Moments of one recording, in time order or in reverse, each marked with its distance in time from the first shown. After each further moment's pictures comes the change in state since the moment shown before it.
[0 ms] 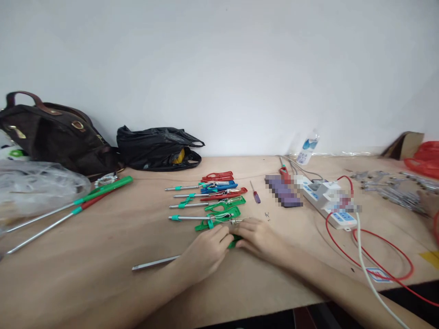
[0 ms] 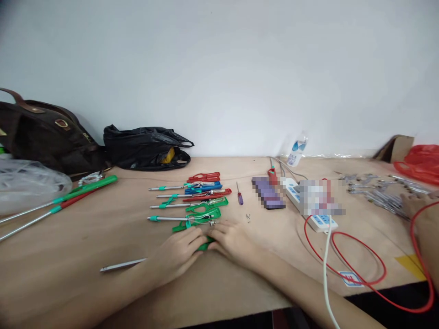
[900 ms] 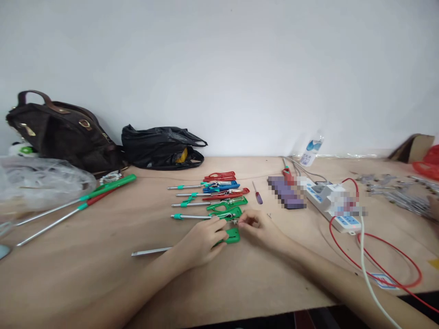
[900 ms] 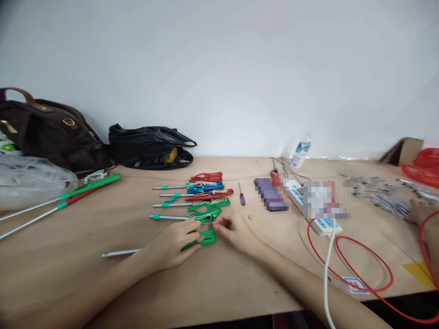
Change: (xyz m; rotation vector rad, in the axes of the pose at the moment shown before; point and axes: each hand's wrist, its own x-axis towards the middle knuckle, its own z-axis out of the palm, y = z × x) left_hand -0.002 -0.023 -0.006 -0.094 -0.029 -0.007; right_hand 0.009 0.015 0.006 0.668 0.068 0.462
